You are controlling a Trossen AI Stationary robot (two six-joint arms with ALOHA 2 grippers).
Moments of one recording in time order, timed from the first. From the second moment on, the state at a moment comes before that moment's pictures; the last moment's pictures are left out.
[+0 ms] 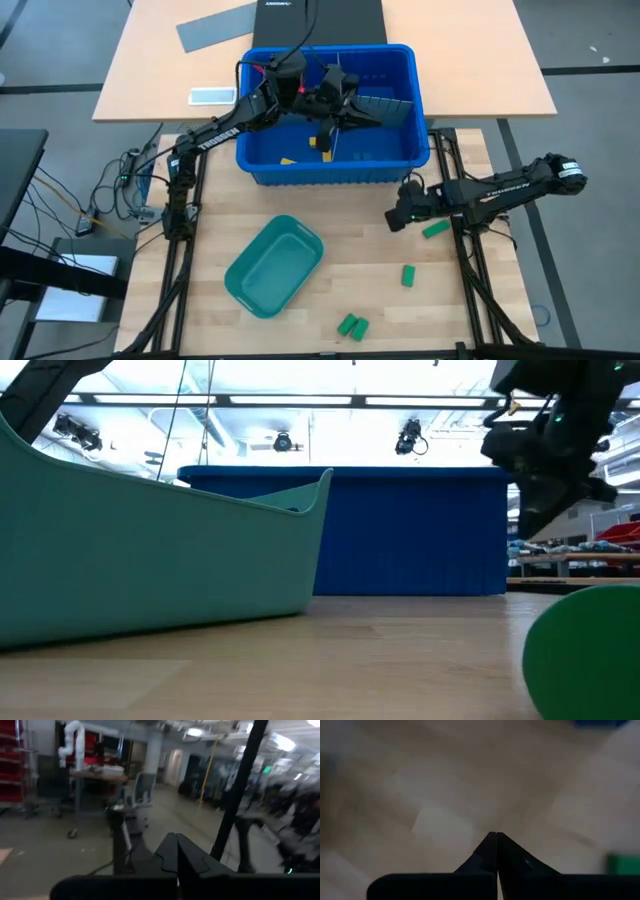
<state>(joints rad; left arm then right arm) 0.33 1.97 2.32 -0.22 0.70 -0.24 0.11 1.08 0.68 -0.81 0.29 1.19</state>
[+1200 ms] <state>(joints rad) 0.43 1.73 1.85 0.08 0.89 -0.42 0.30 1.81 0.92 -1.27 0.44 2.24</state>
